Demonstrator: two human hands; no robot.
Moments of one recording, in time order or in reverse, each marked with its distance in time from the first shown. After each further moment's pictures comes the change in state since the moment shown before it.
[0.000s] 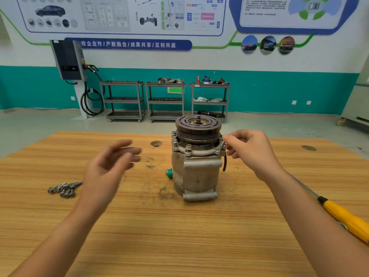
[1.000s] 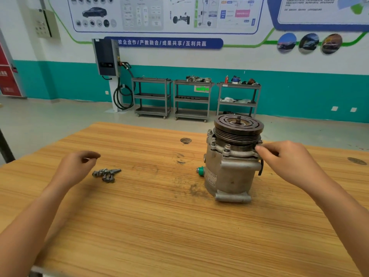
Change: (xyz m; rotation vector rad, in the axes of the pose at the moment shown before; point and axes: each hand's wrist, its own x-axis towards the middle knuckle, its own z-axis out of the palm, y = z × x) left_hand 0.044 -0.087 -0.177 0.973 0.131 -0.287; right_hand -0.003 0.000 0.006 -0.629 -0.110 -0.241
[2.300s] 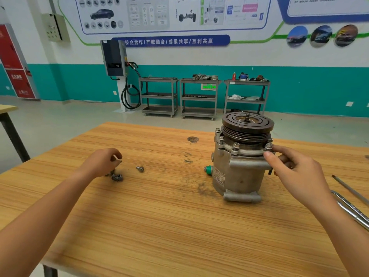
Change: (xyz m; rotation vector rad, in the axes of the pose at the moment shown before) left_hand 0.023 0.016 0.015 0.349 -0.305 0.111; right_hand -0.025 0.007 0.026 0.411 0.147 0.116
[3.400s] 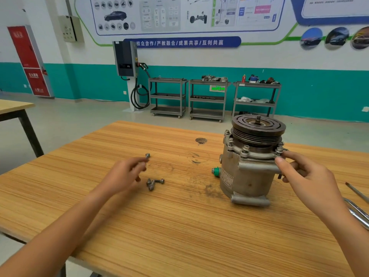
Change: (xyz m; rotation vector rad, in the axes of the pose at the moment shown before) left_hand -0.050 0.036 0.022 -0.411 0.098 0.138; right_hand -0.004 0.004 0.002 0.077 -0.048 0.031
